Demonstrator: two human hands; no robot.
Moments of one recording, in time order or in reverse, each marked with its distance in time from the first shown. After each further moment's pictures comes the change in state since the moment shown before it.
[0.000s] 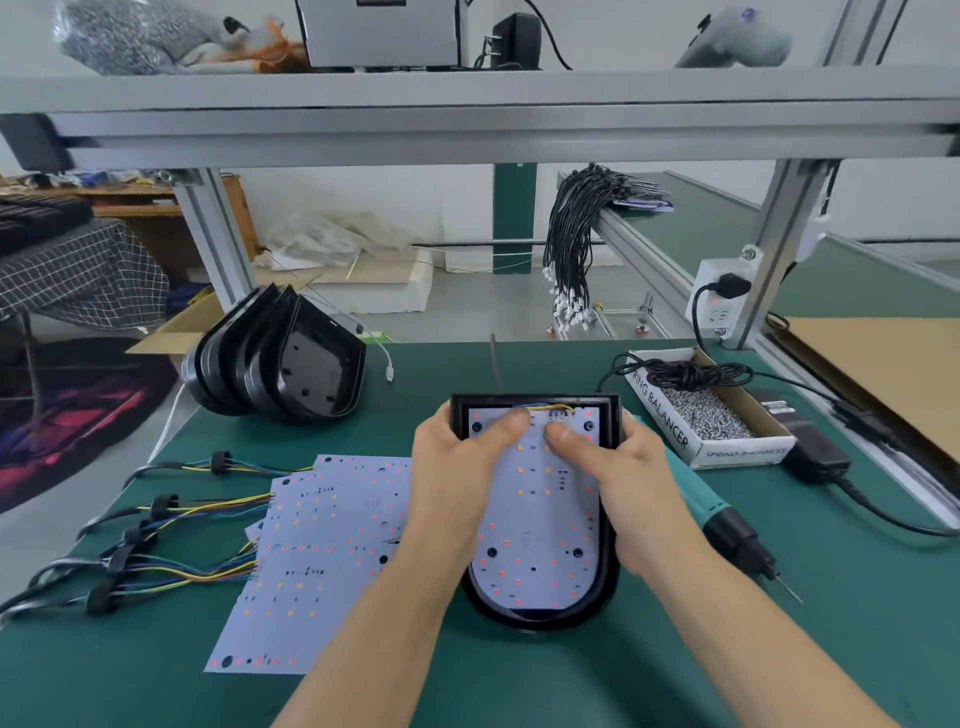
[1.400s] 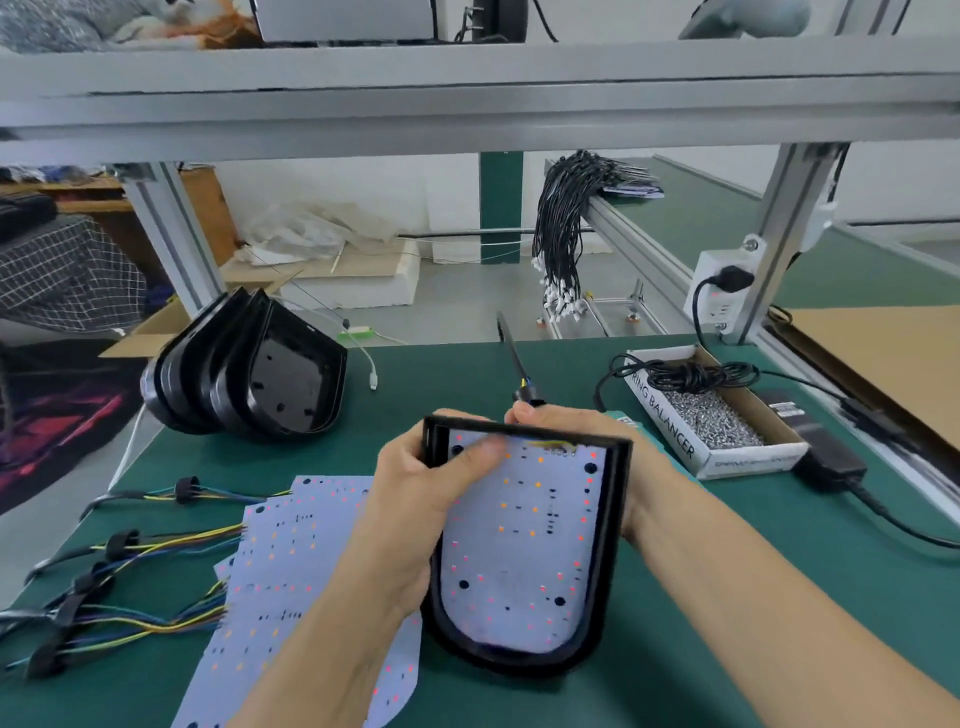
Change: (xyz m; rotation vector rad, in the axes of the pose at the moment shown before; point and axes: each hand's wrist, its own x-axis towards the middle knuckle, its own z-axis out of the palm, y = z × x) left_hand 0.002 0.018 -0.019 -0.048 -0.141 -0.107; right_hand 0.049 -0.011 0.007 0.143 -0.238 0.489
